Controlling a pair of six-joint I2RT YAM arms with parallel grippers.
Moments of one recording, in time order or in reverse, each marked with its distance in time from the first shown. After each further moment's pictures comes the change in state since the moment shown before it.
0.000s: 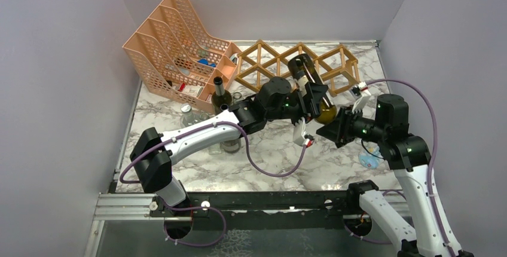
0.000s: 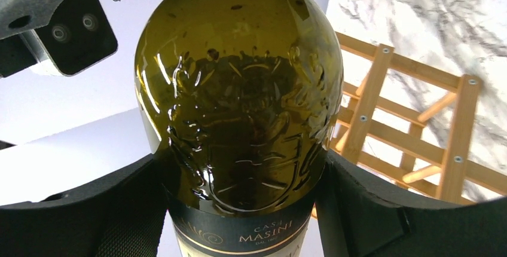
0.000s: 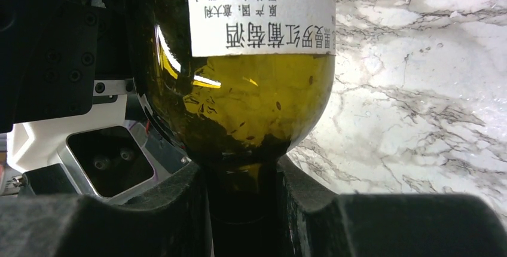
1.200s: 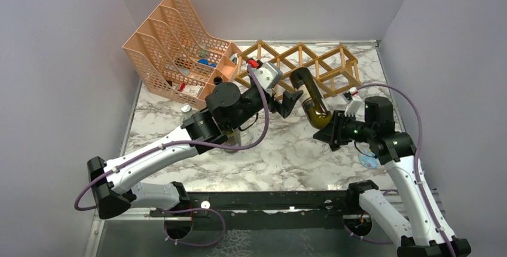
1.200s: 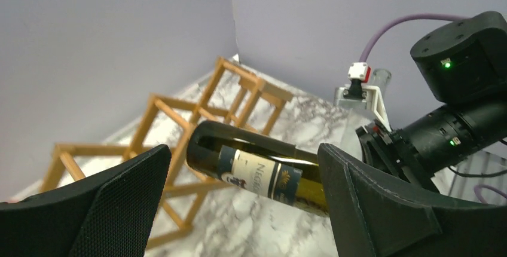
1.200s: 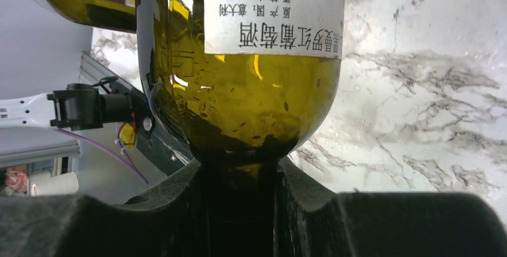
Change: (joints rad) left arm -0.029 -0.372 -0.111 0.180 -0.470 -1.711; right arm -0.006 0.026 -0.115 0.052 0.022 0.028
